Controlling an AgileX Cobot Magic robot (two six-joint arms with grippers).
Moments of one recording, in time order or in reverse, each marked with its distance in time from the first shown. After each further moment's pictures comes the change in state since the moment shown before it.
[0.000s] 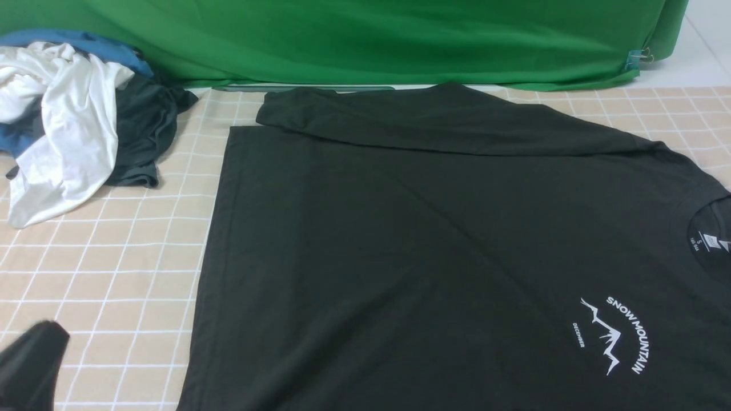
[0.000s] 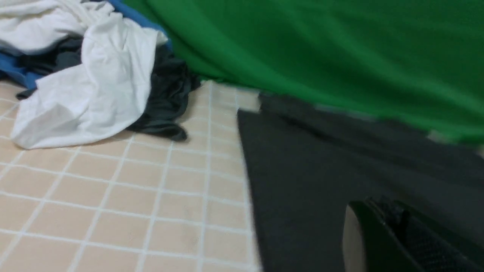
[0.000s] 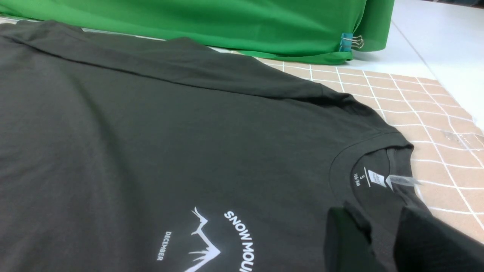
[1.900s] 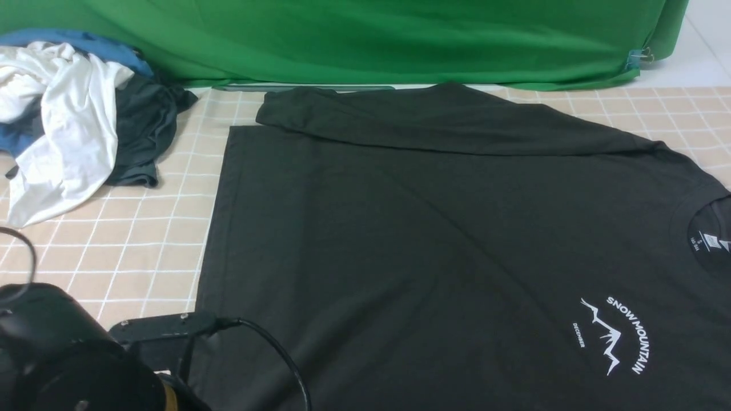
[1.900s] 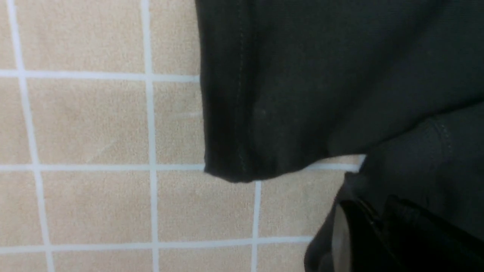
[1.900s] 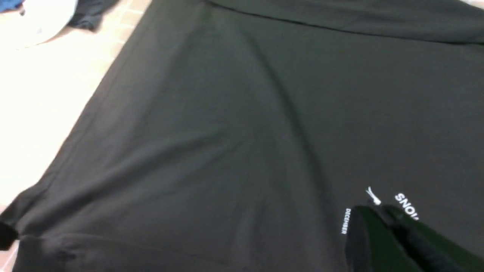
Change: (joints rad) right arm 0.010 0.574 -0.721 0.470 0.627 -0.192; left arm -0.630 1.200 -0.567 0.120 0.755 -0.574
